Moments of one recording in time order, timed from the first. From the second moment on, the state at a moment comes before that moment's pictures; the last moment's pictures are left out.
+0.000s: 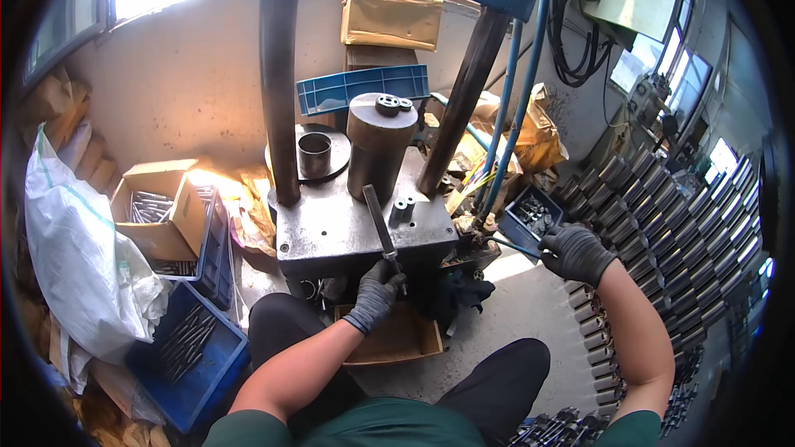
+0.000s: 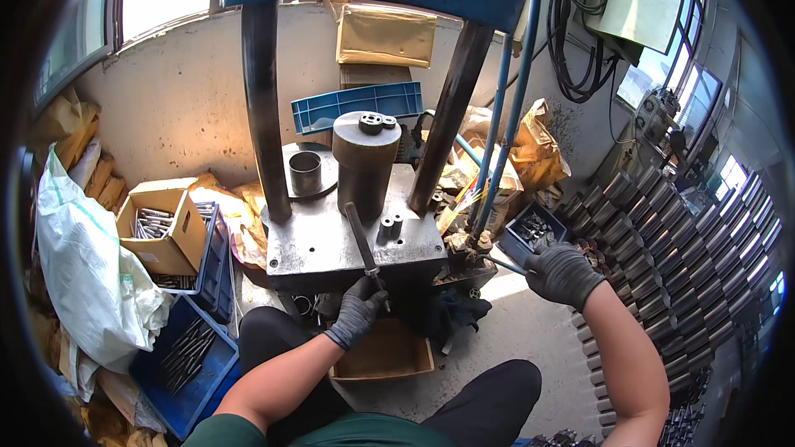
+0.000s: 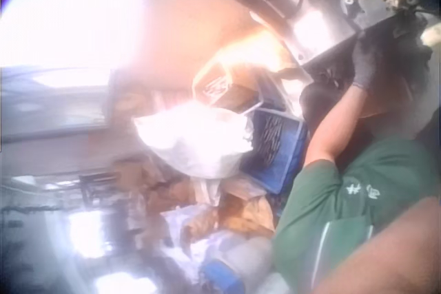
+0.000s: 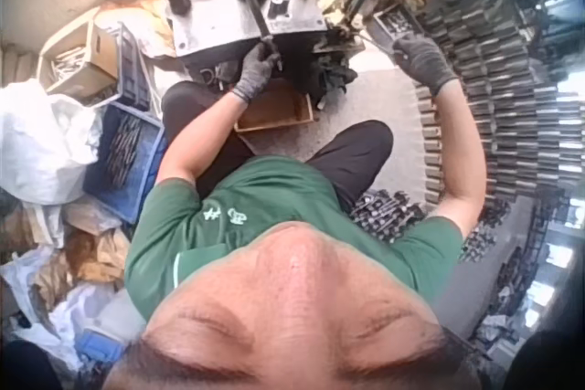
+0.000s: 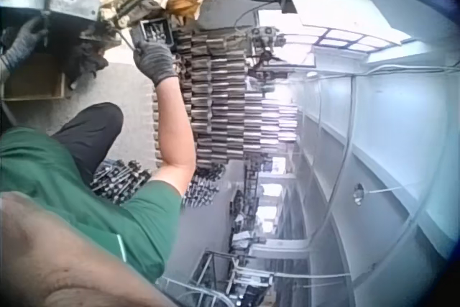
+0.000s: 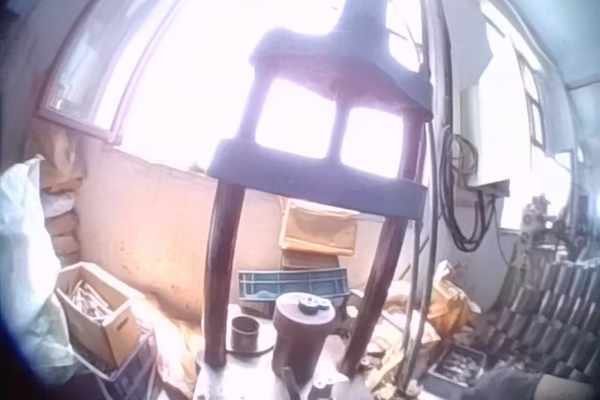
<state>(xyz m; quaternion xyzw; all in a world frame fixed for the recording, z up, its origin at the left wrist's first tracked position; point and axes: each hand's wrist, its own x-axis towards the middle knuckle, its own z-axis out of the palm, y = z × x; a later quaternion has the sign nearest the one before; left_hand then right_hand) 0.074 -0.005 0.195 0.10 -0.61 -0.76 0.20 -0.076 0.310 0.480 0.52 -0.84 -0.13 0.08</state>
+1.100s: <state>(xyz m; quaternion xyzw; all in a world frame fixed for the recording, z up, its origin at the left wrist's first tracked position) -0.140 -0.213 0.493 0.03 -0.83 -0.41 0.38 -0.057 0.359 0.468 0.31 -0.95 0.08 -0.02</state>
